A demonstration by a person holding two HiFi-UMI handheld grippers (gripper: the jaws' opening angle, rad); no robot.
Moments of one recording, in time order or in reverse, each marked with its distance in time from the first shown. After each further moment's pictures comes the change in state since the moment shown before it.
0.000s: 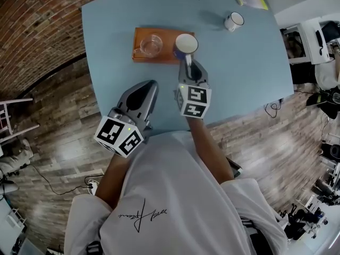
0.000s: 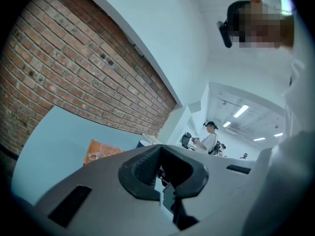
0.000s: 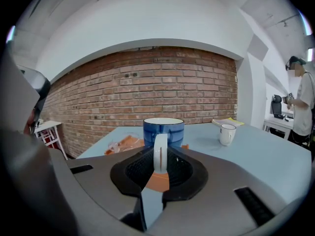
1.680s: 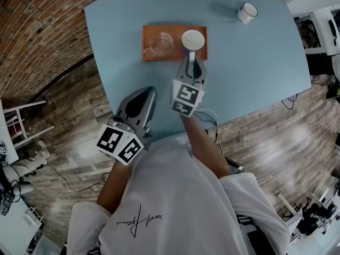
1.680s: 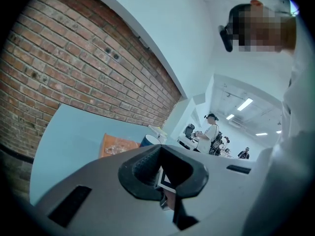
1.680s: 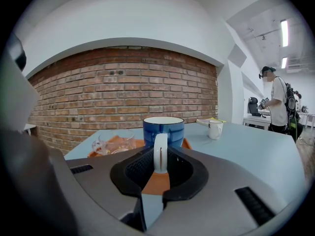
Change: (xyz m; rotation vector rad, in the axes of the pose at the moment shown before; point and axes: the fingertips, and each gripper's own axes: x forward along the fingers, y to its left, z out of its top) left arm -0.025 0.034 -0.009 0.007 0.118 0.043; right arm 0.024 0.023 -0.020 0.073 -0.081 -0.244
